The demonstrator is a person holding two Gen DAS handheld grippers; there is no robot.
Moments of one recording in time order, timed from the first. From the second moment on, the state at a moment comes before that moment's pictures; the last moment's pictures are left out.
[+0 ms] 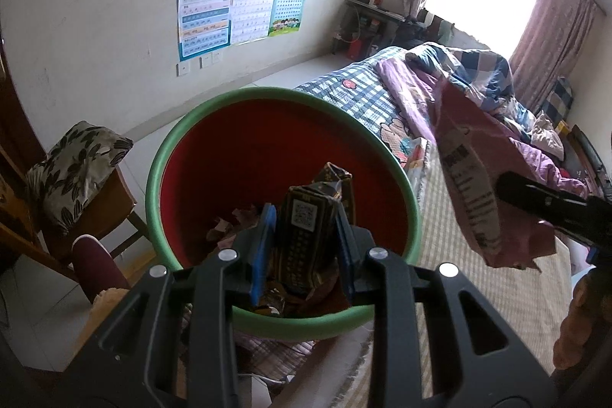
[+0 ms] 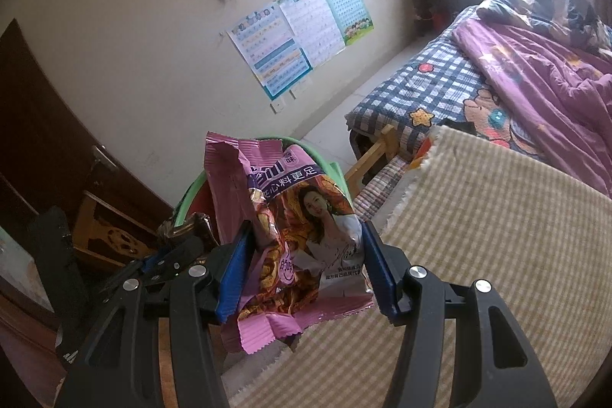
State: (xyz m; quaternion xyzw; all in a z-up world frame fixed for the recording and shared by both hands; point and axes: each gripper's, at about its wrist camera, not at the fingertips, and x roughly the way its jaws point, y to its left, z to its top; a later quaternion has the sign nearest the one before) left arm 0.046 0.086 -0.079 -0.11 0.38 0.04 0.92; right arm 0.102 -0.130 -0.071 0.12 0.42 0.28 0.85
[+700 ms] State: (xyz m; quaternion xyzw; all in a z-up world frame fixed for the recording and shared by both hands) left arm 0.055 0.095 -0.089 -0.12 0.39 0.05 0.91; right arm 0.122 -0.106 -0.077 0.12 0.43 0.29 0.84
